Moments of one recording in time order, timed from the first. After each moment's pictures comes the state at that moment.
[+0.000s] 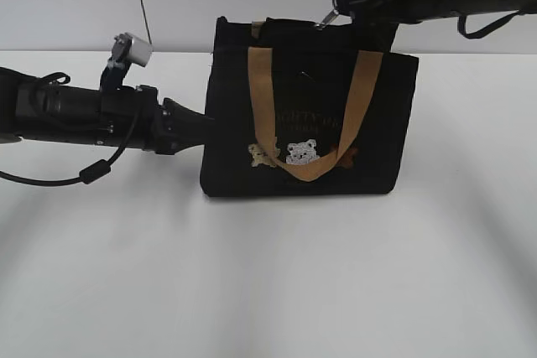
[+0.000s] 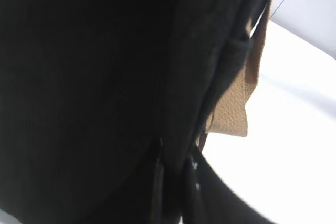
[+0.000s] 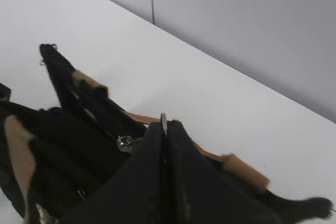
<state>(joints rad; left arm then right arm) -0.20 2.03 -0.99 -1.77 0.95 2.14 0.23 1.70 -1.14 1.50 0.33 -1.71</state>
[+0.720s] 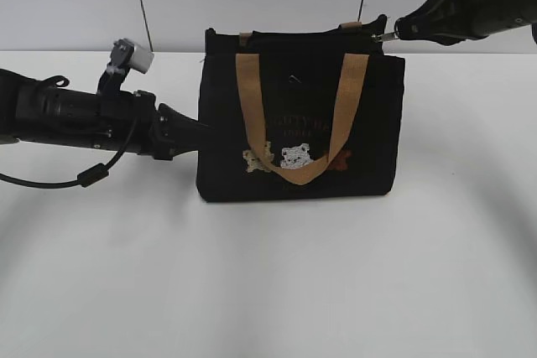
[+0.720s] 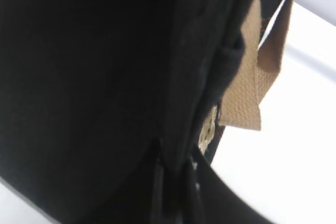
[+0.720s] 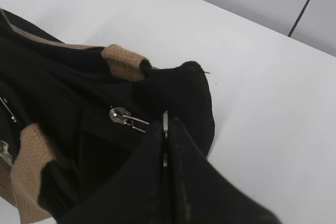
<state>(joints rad) -0.20 2.03 -0.99 -1.75 0.88 2.14 0.07 1.68 -1.14 1.02 0.45 -1.25</state>
